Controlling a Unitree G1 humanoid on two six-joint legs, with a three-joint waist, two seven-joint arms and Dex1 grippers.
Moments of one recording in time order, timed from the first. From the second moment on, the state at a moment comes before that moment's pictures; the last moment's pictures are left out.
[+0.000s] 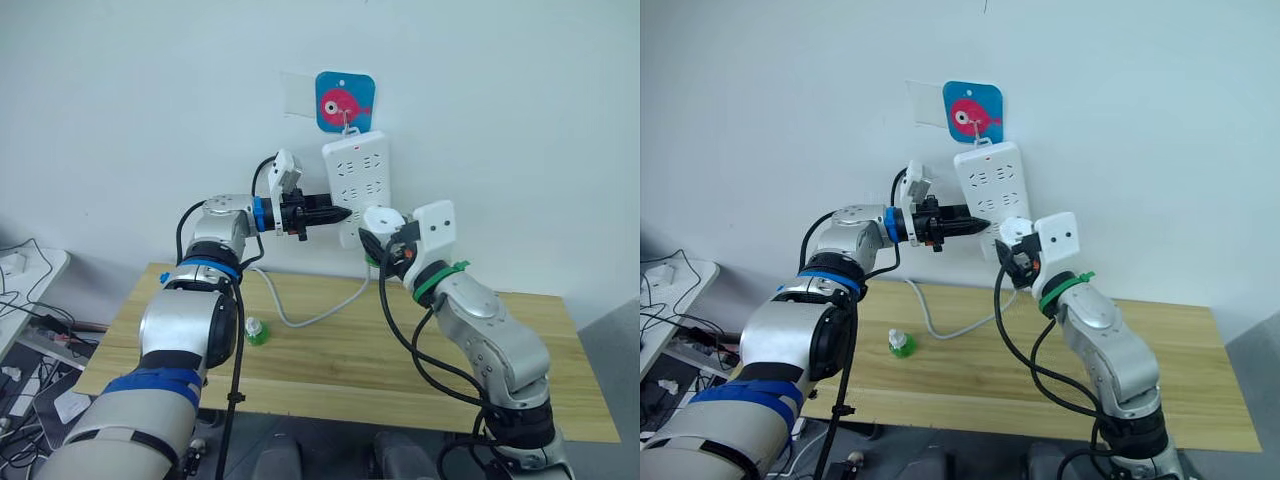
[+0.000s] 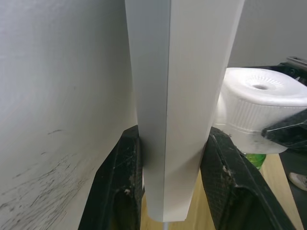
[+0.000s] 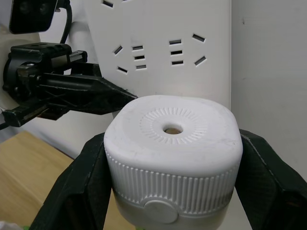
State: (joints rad) left arm -1.18 0.33 0.08 1.22 -0.17 -0.02 -1.37; right arm -0.32 -0.14 0.12 -0.59 0.29 0.84 0.12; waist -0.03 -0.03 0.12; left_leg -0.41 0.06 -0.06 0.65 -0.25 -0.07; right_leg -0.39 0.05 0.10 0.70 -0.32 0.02
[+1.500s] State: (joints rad) left arm -0.44 0.33 0.02 0.17 -0.32 0.10 -1.15; right arm -0.23 0.08 -0.55 -0.29 0.90 0.83 0.06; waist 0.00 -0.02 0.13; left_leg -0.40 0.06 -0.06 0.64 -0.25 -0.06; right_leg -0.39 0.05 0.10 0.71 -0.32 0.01
